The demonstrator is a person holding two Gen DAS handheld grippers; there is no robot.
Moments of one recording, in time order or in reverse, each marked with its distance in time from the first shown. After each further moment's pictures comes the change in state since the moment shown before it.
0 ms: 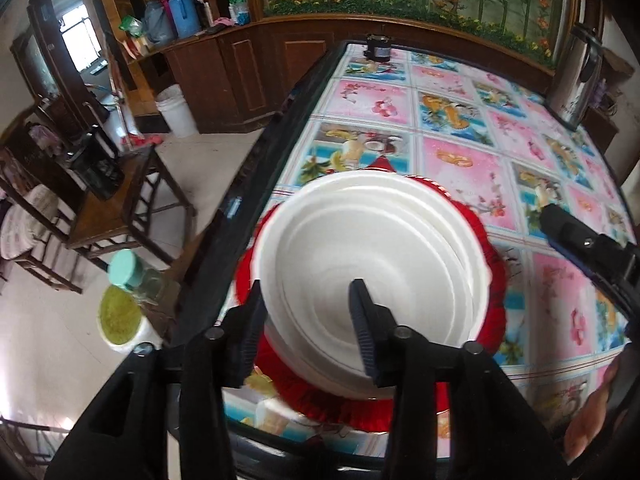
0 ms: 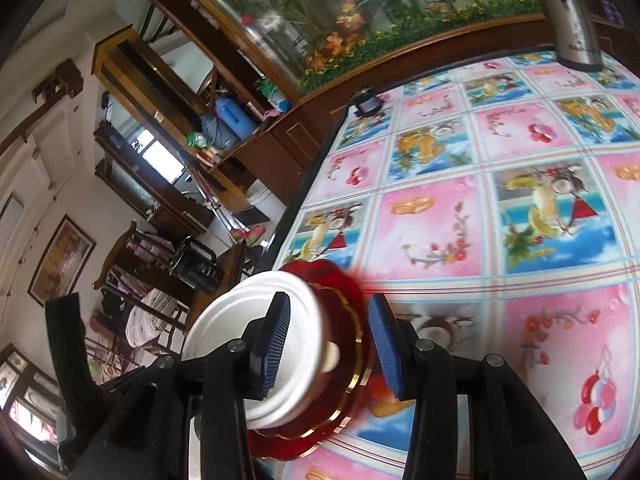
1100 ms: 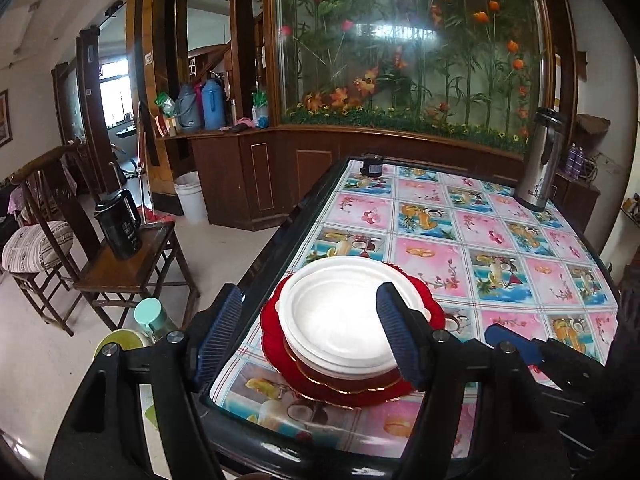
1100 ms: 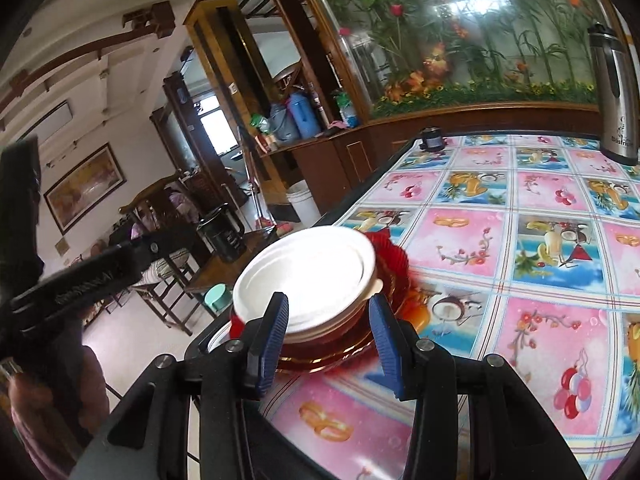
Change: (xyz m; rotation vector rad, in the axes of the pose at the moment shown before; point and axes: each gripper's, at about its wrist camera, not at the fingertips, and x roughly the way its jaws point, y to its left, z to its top) left arm -0.106 0.009 -0.051 -0.091 -0.423 -0.039; right arm -0.057 0.039 -0.077 -0.364 -0.091 0.082
